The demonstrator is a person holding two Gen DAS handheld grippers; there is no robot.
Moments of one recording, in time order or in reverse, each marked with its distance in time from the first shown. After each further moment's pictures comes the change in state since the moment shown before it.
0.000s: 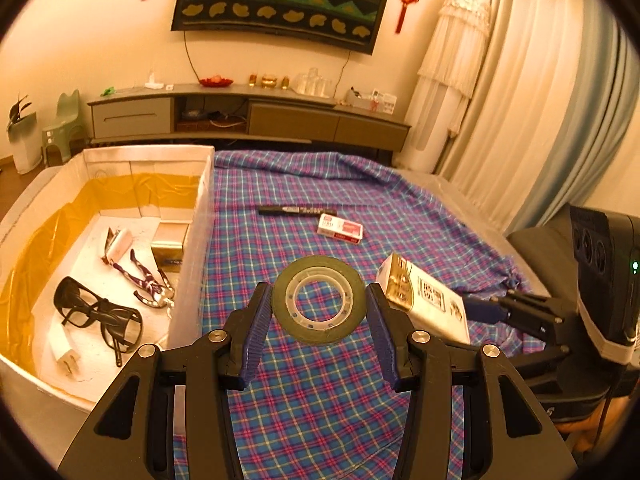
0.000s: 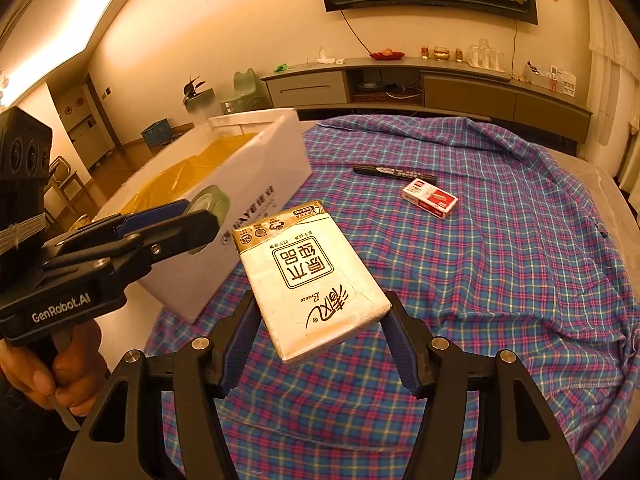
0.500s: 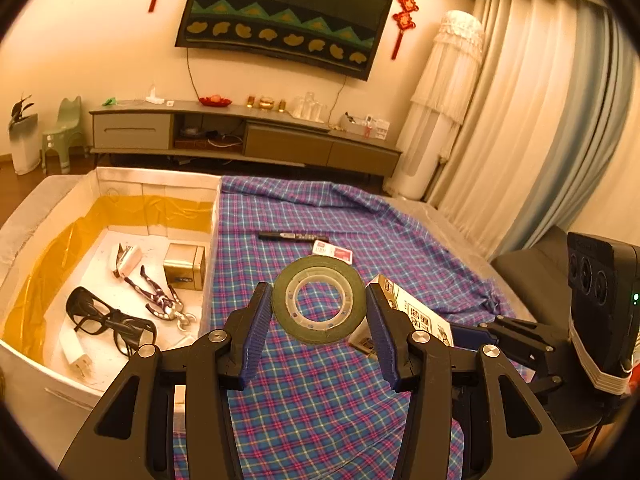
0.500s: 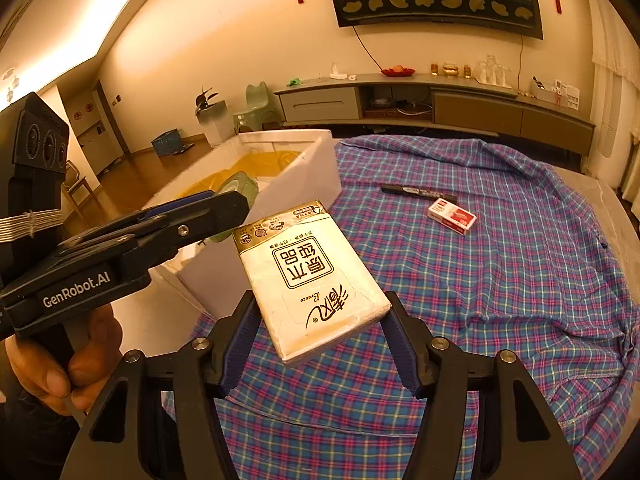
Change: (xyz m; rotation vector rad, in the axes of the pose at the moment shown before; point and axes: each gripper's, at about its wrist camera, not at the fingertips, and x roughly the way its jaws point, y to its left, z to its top) left arm -0.041 0.010 0.009 -0.032 -0.085 -0.043; right arm -0.030 0.042 0.003 -0.019 -0.054 0.022
